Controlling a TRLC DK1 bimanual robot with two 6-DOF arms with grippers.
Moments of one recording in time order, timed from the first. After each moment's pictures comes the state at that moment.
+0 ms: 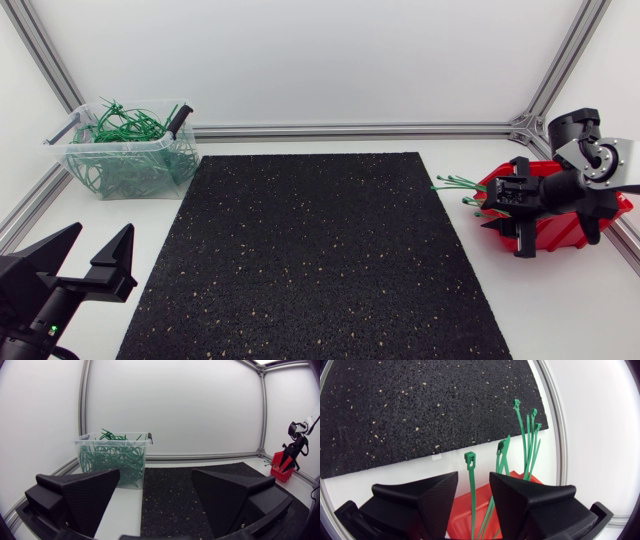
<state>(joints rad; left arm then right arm) -0.05 0.07 0.02 -0.01 0.01 -0.03 -0.20 1.56 0.87 -0.43 -0.19 -1.55</state>
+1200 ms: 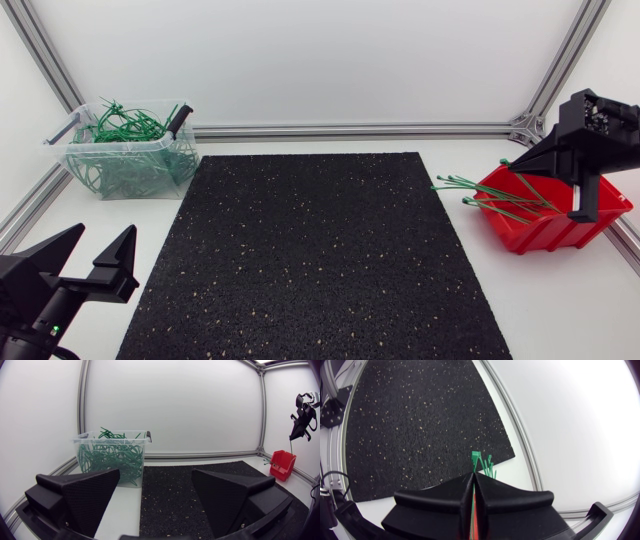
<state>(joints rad) -0.06 0.08 0.02 -0.01 0.01 -0.03 -0.24 1.26 1.13 -0.89 -0.48 -1.44</state>
